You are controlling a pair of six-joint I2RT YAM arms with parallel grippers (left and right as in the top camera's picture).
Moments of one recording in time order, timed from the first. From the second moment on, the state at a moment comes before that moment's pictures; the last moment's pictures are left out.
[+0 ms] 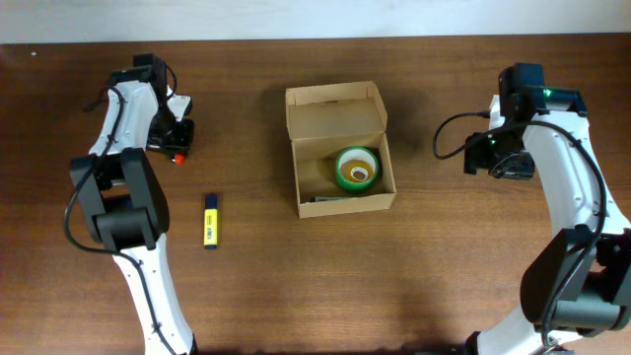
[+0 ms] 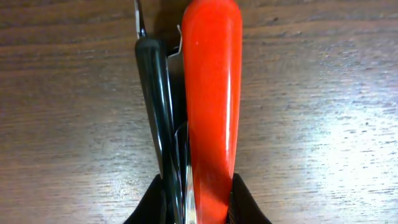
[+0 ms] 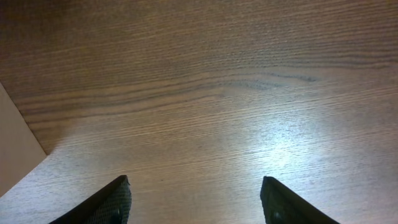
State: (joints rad) left arm 0.14 2.42 2.03 -1.18 -0.03 0.25; right arm -0.11 1.80 1.53 -1.21 0.06 0.06
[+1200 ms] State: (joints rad) left arm -0.52 2.05 2.17 -1.44 0.03 0.68; right arm -0.11 1.80 1.53 -1.20 0.06 0.05
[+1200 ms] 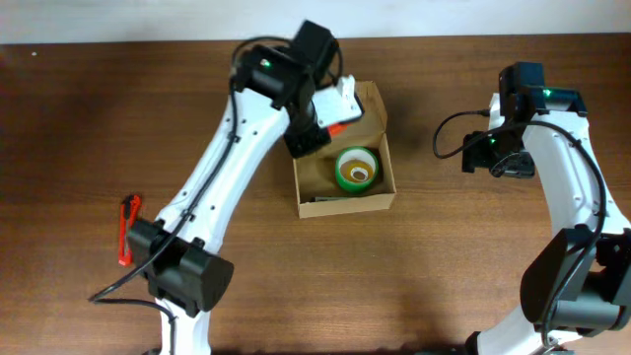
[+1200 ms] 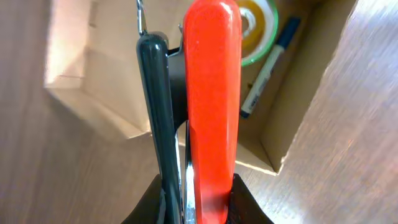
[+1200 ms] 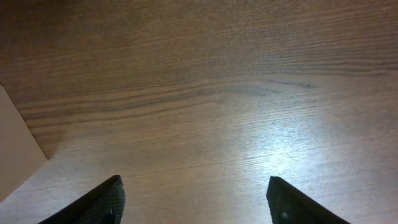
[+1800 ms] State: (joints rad) left arm -0.59 2.10 1.92 -1.31 -0.05 0.74; right arm -0.29 1.47 1.53 -1.25 0.05 0.04
